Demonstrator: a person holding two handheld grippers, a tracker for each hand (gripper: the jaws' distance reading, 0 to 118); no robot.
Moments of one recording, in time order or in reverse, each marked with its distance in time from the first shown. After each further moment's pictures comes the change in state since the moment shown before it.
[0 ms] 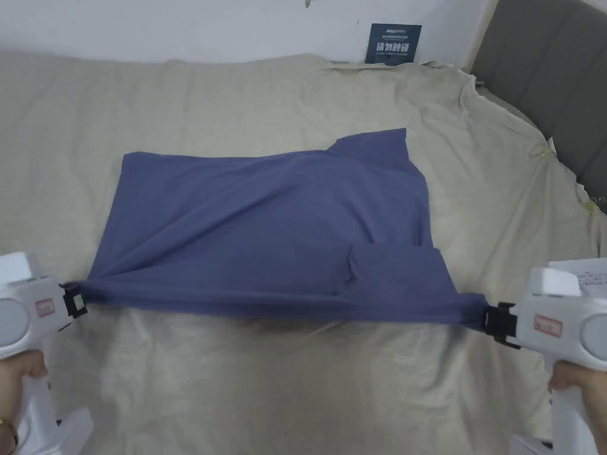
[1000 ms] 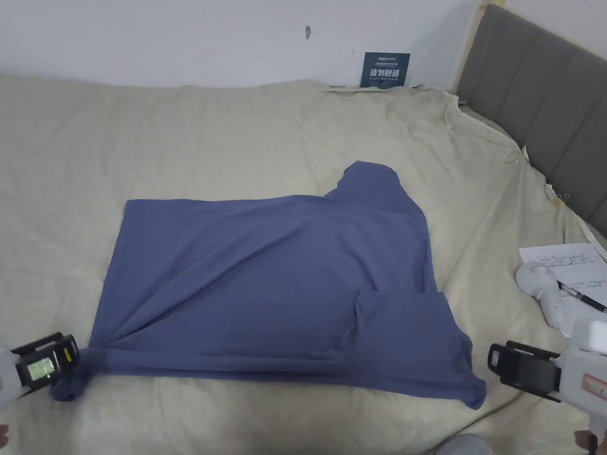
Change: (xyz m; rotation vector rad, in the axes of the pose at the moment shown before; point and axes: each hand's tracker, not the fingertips) left arm -0.079 -0.072 0.110 0.052 -0.013 0.044; right arm 0.048 -0.090 0.102 0.087 -0.005 -0.044
